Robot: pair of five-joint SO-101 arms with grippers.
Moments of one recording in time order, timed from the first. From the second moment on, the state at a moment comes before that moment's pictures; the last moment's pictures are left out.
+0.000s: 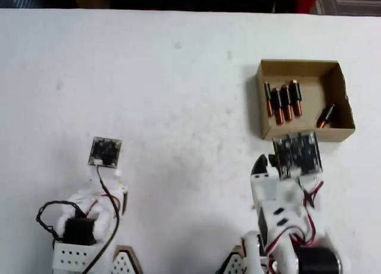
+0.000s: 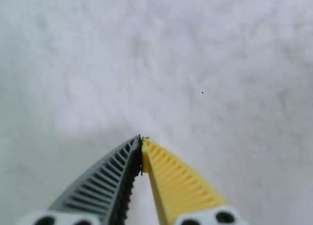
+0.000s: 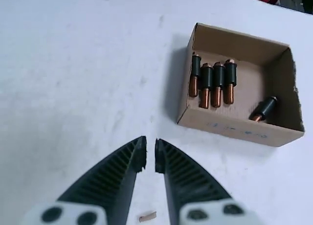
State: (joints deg) left arm -1.9 -103.8 96.9 73.0 -0.7; right arm -2.8 -86.1 41.5 88.5 13.8
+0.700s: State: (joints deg) left arm -1.9 -103.8 96.9 73.0 -0.7; right arm 3.3 -103.0 61.2 76.8 13.8
